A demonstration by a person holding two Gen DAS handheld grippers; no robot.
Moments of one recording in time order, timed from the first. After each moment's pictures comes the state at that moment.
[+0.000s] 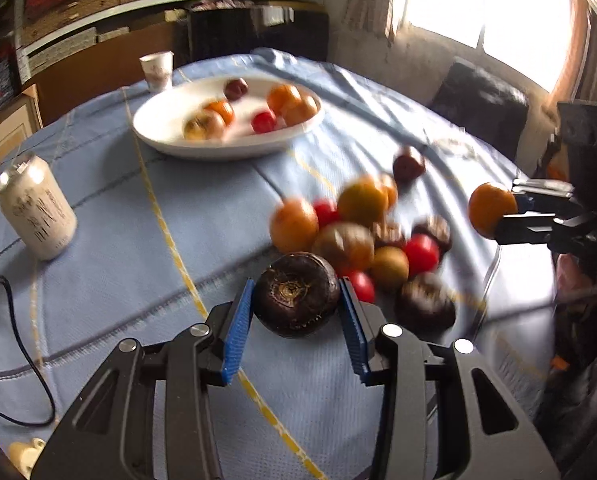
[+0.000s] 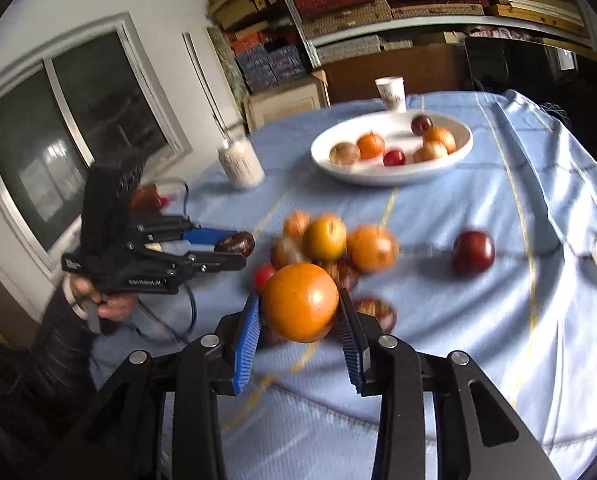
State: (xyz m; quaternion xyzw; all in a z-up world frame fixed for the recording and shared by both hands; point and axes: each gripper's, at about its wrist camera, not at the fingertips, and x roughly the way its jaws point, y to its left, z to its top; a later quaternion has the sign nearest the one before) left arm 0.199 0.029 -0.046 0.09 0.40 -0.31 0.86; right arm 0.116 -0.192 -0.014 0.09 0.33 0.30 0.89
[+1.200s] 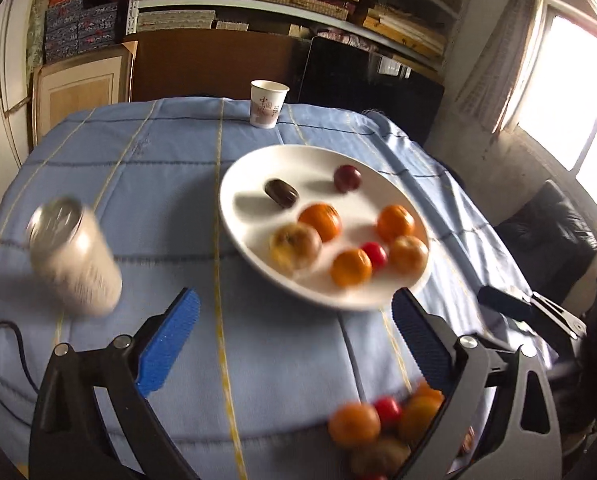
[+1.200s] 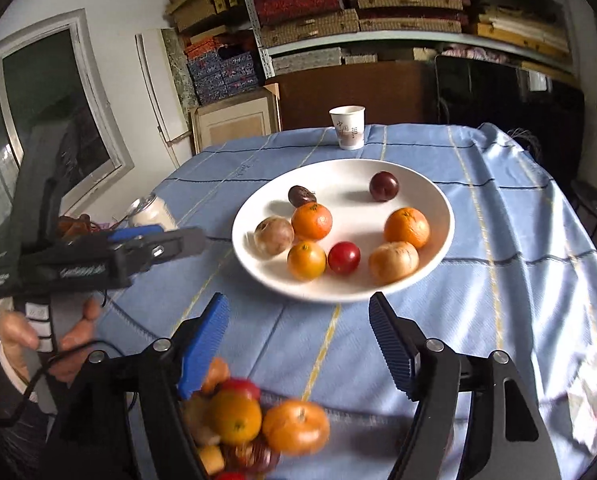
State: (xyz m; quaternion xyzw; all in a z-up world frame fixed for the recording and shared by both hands) left arm 0.300 0.029 -0.009 -0.06 0.39 -0.15 0.91; right arm 0.220 -0.167 -0.003 0.03 0.34 0.19 0.92
